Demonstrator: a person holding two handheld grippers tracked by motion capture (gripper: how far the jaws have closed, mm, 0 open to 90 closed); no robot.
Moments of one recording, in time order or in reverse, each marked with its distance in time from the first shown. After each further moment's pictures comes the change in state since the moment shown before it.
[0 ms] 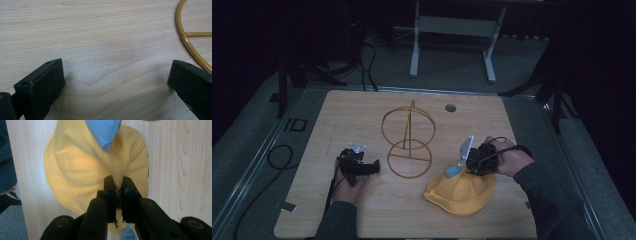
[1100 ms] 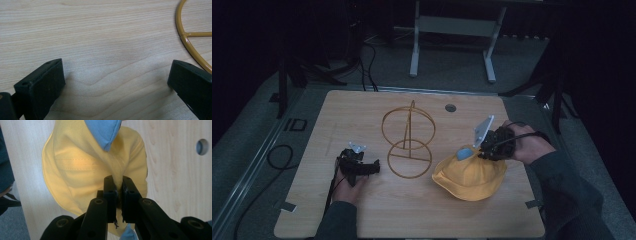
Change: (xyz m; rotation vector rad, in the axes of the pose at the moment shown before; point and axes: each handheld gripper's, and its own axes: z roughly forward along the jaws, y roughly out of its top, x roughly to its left) left arm 0.000 0.000 0.000 0.003 0.000 0.003; right arm -0.021 -0.020 -0.053 -0.034 -0.068 0.085
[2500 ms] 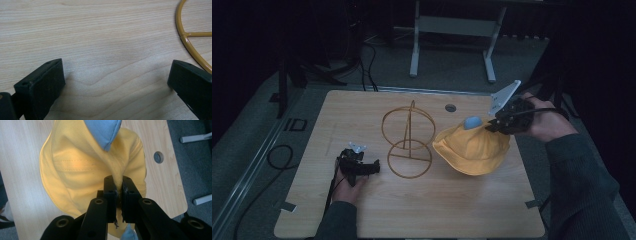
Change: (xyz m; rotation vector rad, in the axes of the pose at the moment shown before) left arm 0.000 0.000 0.000 -0.002 0.000 -0.002; right arm -0.038 -0.003 -0.068 -0.147 -0.099 0.102
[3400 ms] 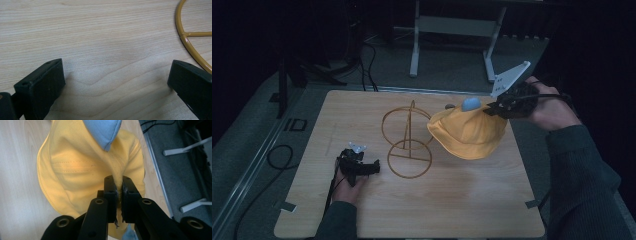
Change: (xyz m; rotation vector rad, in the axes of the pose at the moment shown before) left arm 0.000 0.000 0.000 0.000 -0.001 0.000; right arm -0.014 0.019 -0.028 -0.104 -0.082 0.013
